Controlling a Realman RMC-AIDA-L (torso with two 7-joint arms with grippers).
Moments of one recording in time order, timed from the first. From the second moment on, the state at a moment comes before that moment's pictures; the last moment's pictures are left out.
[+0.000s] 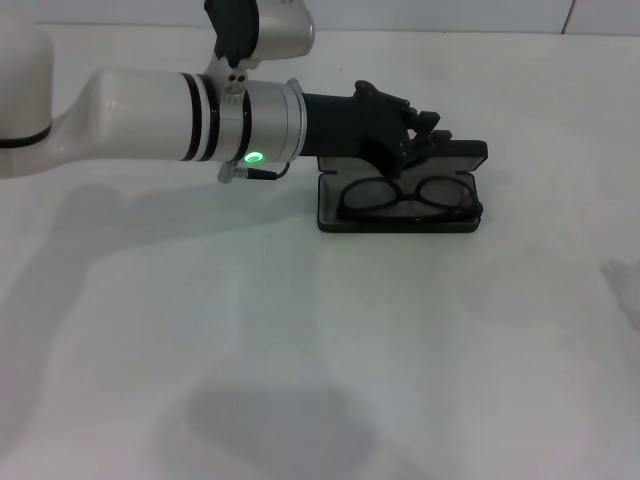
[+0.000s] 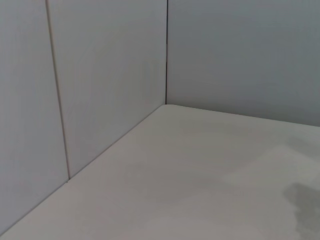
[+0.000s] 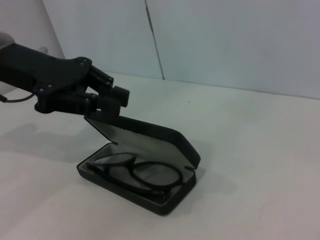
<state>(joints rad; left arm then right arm) -0.82 -2.07 1.47 0.52 1.46 0.97 -1.37 0.11 2.02 -0.98 -1.11 -1.83 -1.34 1.67</state>
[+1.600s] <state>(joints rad) -0.82 -2.09 1.52 0.47 1.51 0.86 -1.37 0.16 2.02 -0.99 -1.04 -1.79 -1.35 1.62</state>
